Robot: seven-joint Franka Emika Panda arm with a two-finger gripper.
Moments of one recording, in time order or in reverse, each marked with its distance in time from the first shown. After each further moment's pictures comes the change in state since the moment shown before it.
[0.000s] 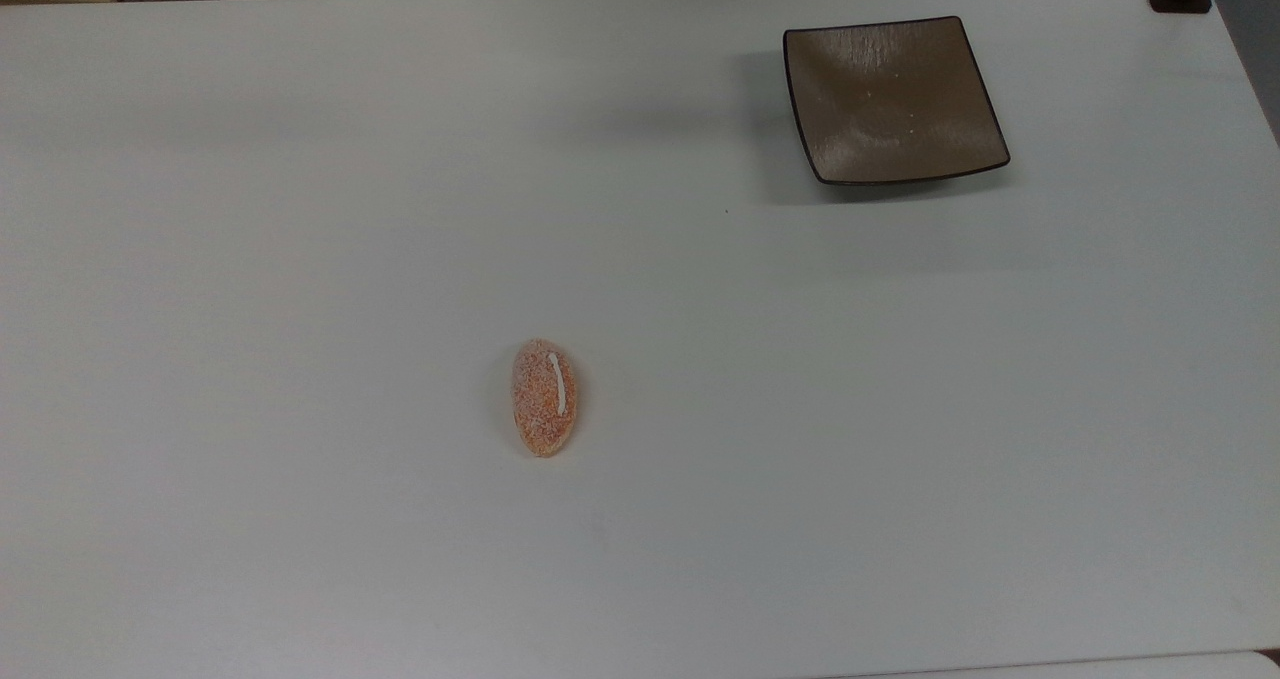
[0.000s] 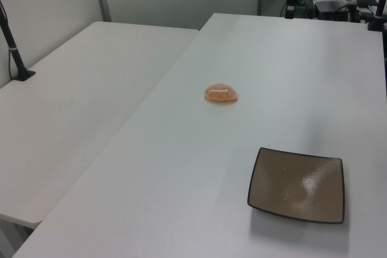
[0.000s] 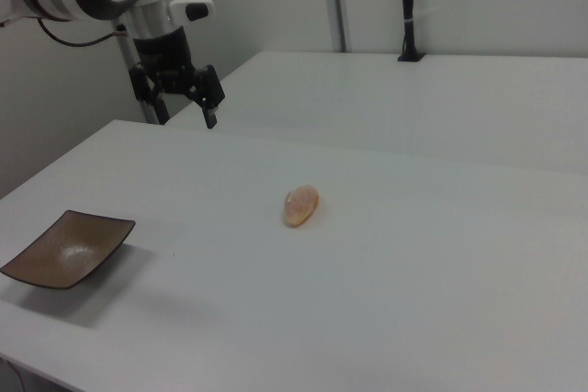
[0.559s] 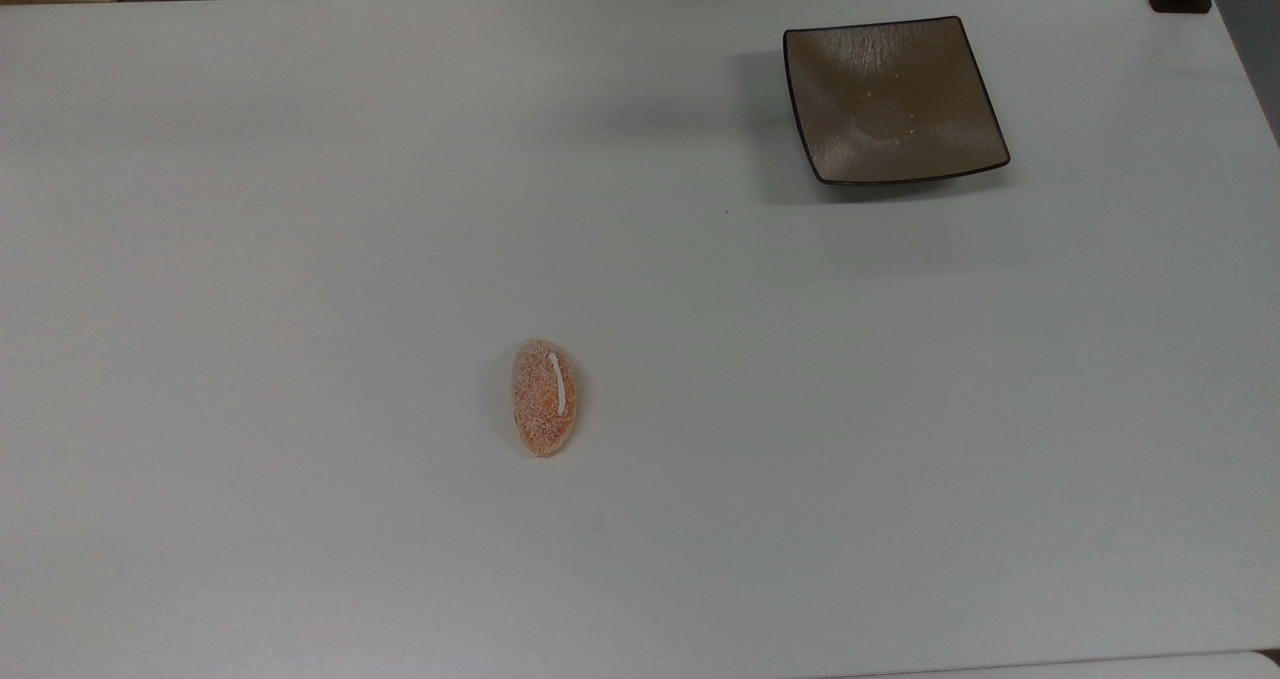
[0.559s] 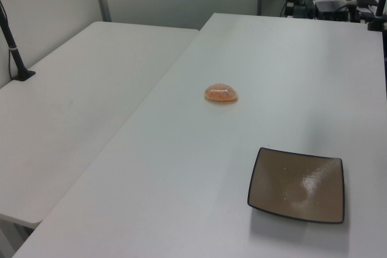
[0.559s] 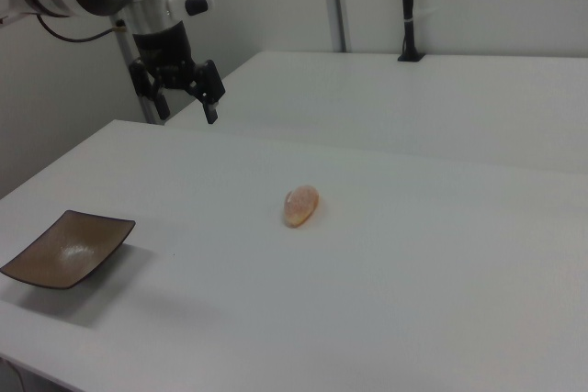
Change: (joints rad) arm -0.007 -0.001 0.003 0.015 0.000 0.000 0.002
